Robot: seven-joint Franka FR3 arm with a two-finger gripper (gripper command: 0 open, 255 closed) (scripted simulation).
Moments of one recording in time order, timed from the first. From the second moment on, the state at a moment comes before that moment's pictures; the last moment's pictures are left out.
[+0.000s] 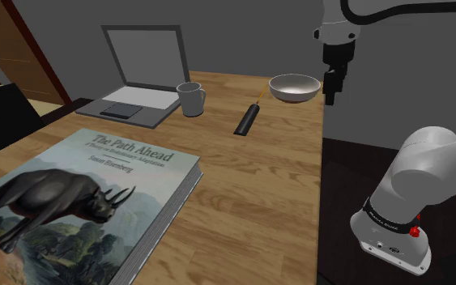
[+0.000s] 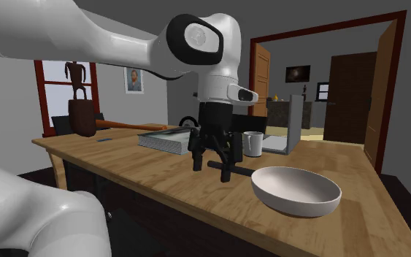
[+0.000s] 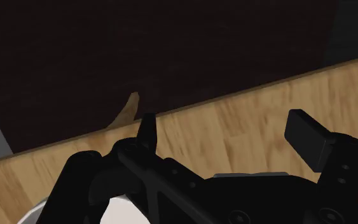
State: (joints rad) arm -0.02 -0.80 -0.04 -2.40 -0.11 1.45 -0.17
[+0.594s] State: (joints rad) arm -0.09 -0.68 0.11 -2.35 0.10 1.51 0.28
